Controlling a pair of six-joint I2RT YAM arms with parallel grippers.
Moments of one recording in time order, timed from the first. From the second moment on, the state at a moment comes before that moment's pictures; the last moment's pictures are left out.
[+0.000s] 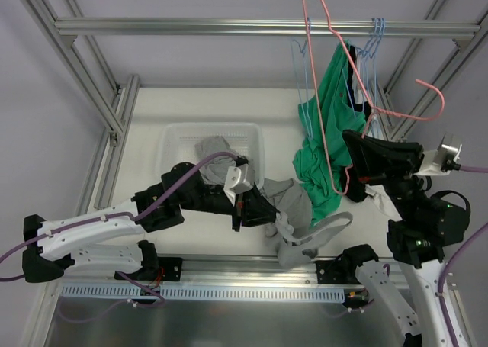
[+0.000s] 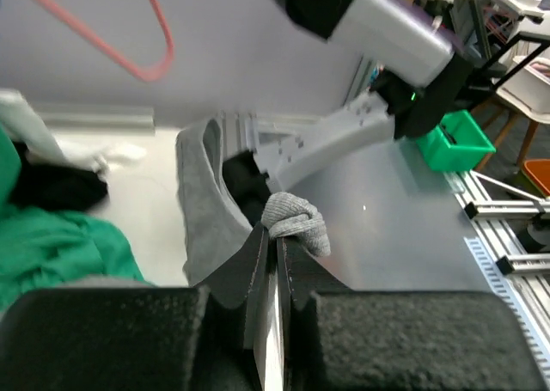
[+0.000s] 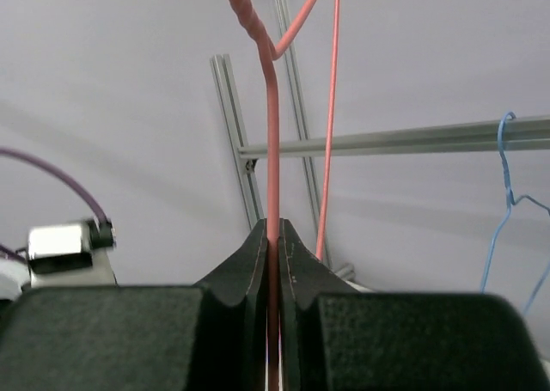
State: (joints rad) left arm -1.22 1.01 1.03 0.08 0.47 -0.20; right arm 0.28 0.45 0.89 0.29 -0.44 0.58
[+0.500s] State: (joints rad) left arm -1.23 1.04 0.81 -0.23 -0.19 -0.38; right arm 0.29 0.45 1.32 -0.38 -0.21 0.32
